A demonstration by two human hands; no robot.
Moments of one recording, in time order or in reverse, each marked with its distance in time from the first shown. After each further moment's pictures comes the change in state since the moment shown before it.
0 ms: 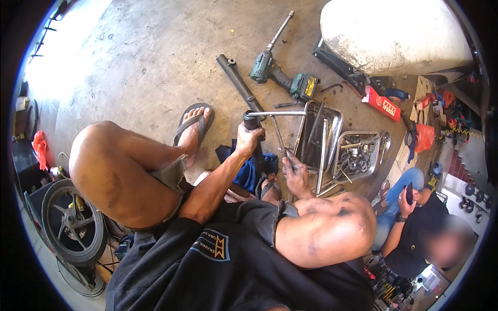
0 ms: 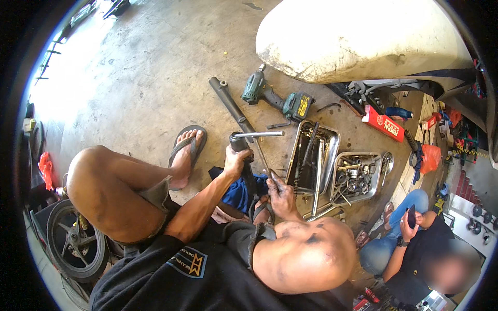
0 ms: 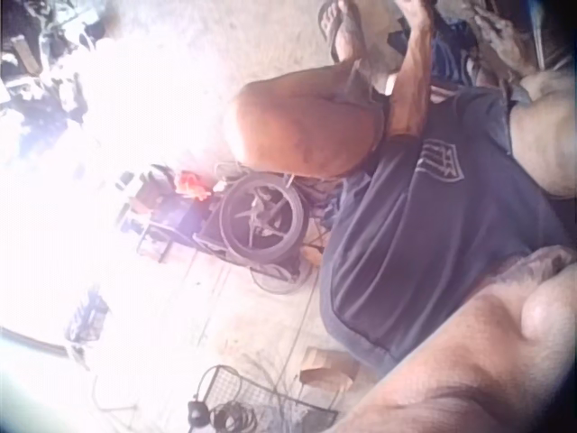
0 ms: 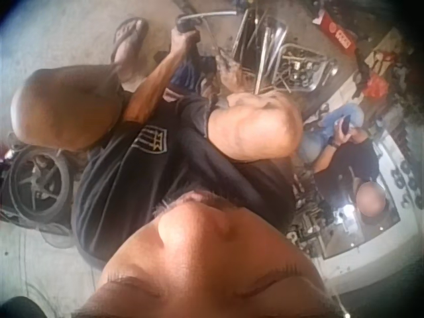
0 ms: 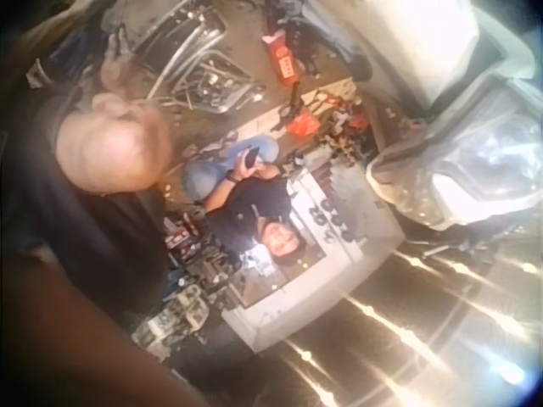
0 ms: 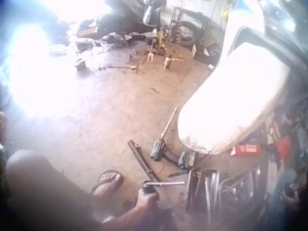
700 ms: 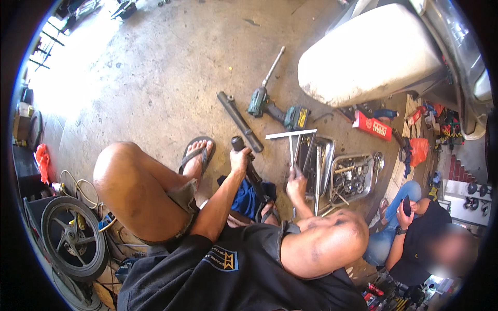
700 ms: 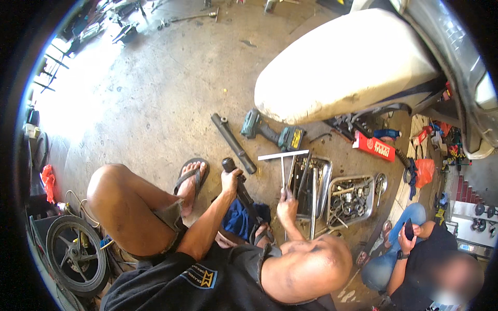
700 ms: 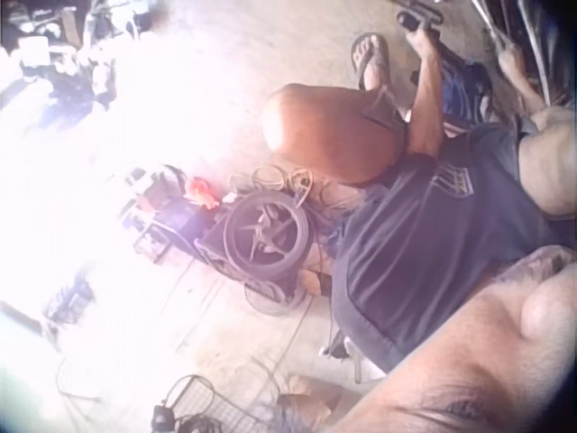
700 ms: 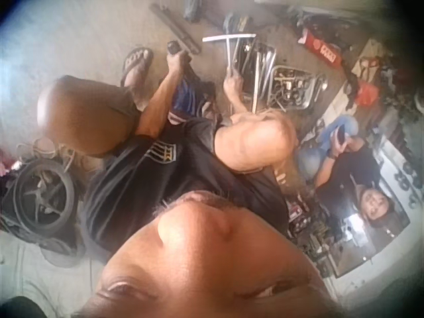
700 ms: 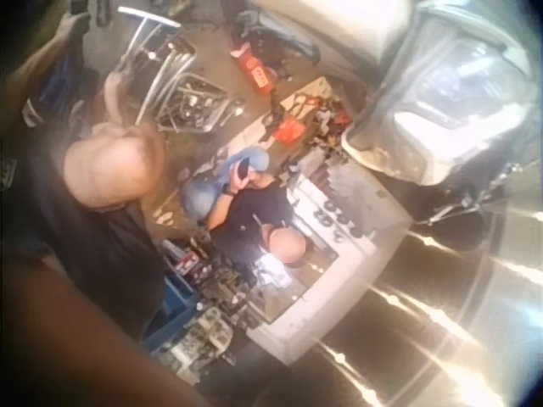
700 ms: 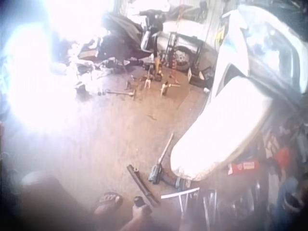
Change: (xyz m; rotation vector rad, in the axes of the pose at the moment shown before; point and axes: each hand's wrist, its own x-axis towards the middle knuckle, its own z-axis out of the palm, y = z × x) left_hand 0.033 -0.006 -0.021 -0.082 0.289 -0.071; right_hand 0.056 0.045 0.004 -0.425 0.511 -0.154
